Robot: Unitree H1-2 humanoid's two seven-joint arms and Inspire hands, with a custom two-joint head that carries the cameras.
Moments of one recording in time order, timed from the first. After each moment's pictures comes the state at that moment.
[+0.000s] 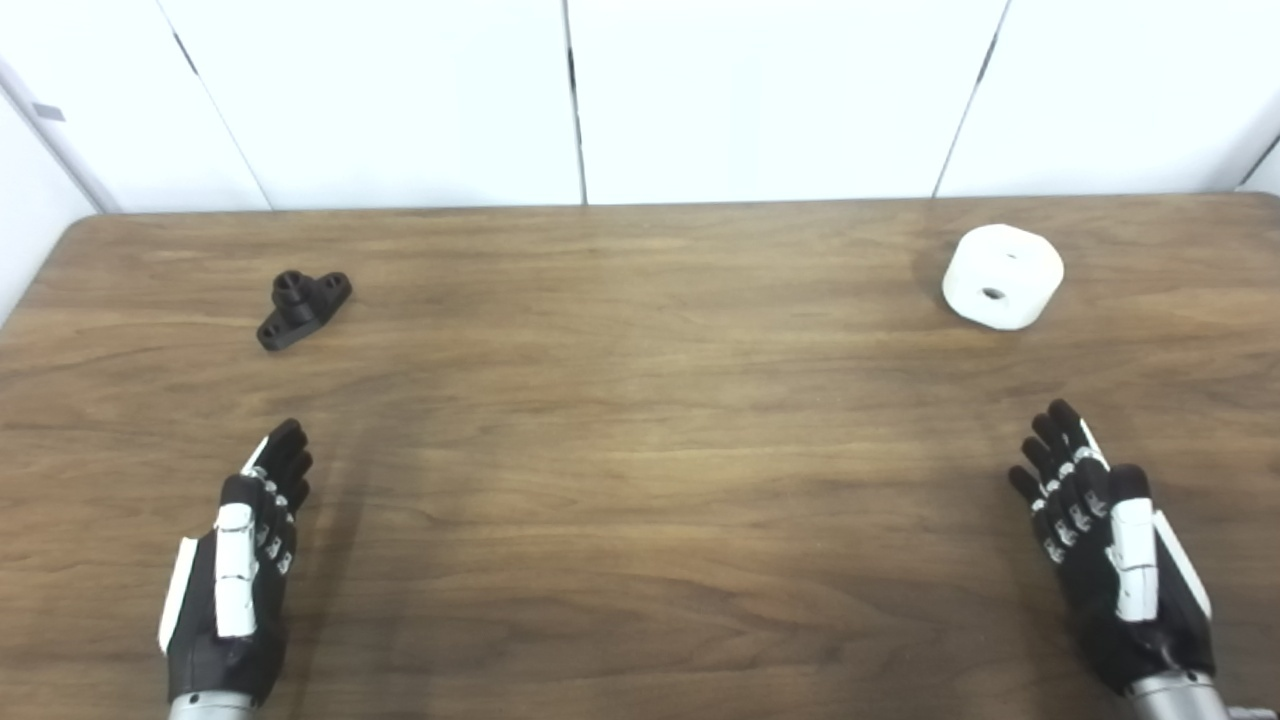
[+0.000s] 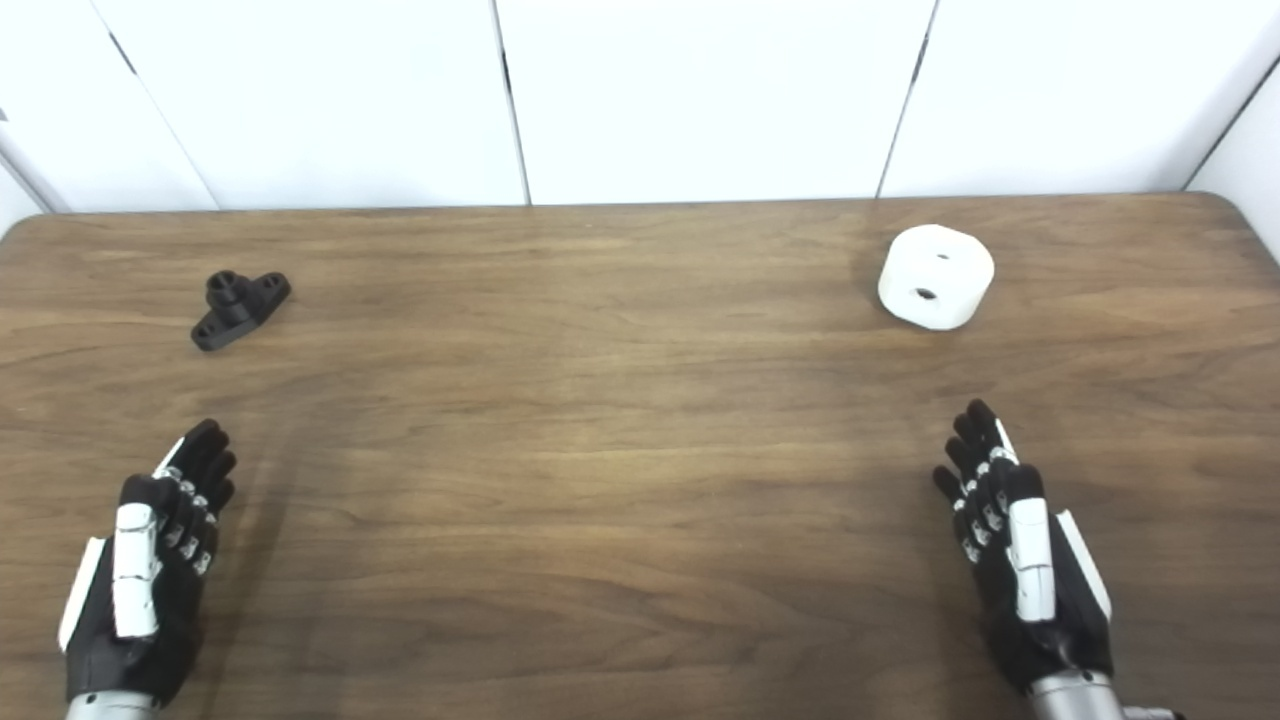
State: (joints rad) left arm 0.37 0.13 0.25 -0.36 -0.23 0.02 -0.11; right arm 0.35 -0.16 -0.18 -0.41 0.25 0.14 0.15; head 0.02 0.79
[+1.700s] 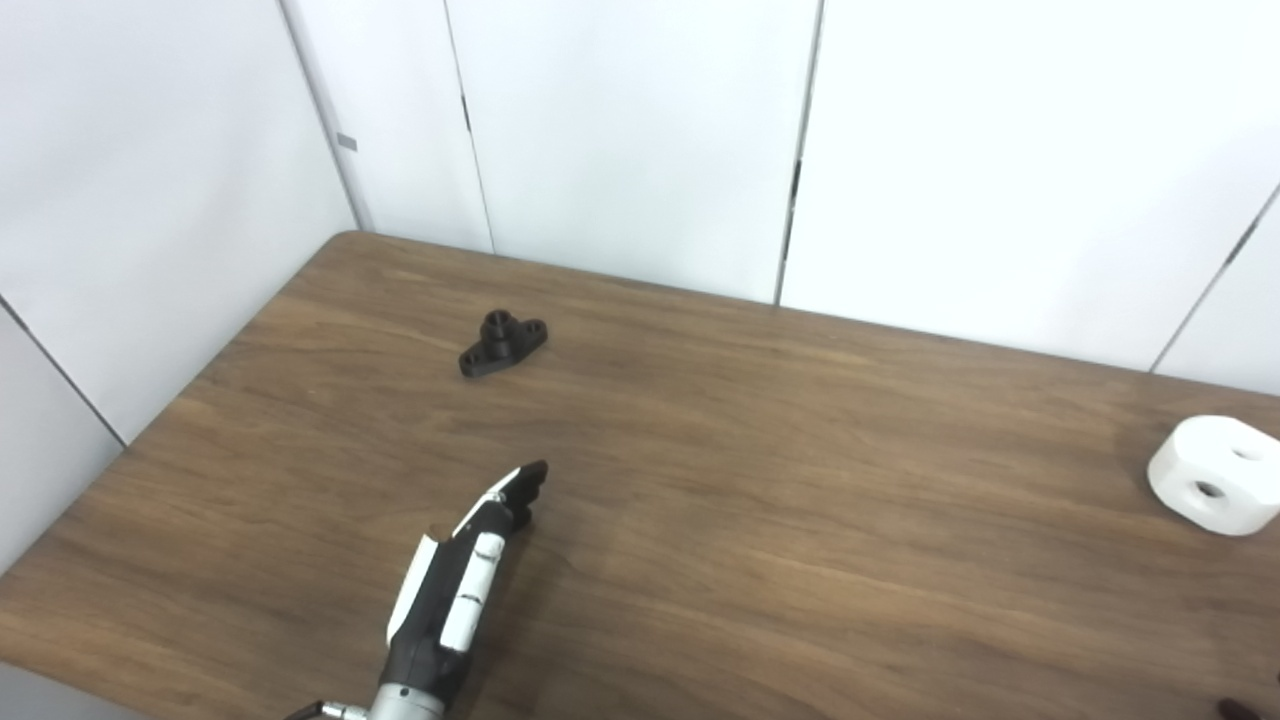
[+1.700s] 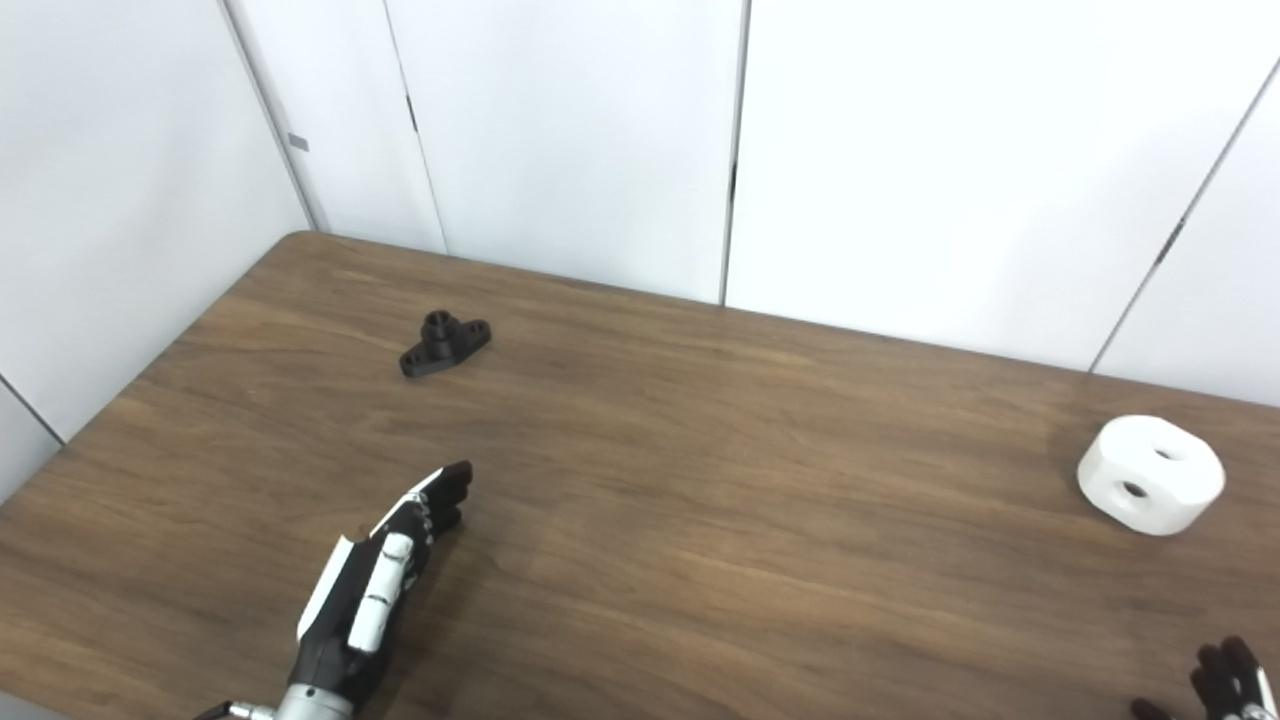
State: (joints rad) left arm 0.38 0.11 0.07 -0.28 -0.05 -0.17 0.03; right arm 0.31 -0.23 -0.20 -0.20 0.19 -0.13 0.19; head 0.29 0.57
